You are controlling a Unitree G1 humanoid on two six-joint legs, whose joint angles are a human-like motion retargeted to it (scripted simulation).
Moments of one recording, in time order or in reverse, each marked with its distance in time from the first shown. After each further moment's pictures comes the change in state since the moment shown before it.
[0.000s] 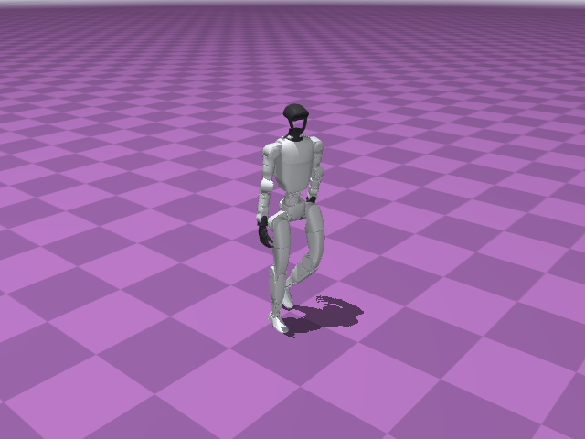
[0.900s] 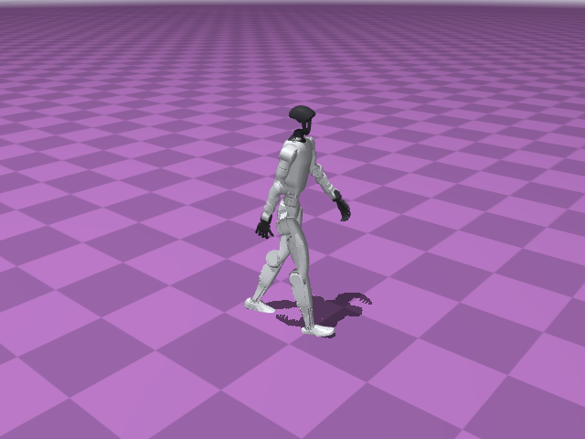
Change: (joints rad) left arm -0.501 0.090 -0.135 -0.480 -0.278 -0.272 -0.081; right arm 0.217 0.058 0.015 0.171 -0.099 0.047 0.056; waist -0.004 0.089 0.041; left_leg 0.425 -0.132 -0.364 -0.761 -0.408 0.061; right_leg -0.324 -0.020 0.118 -0.058 0.003 0.213
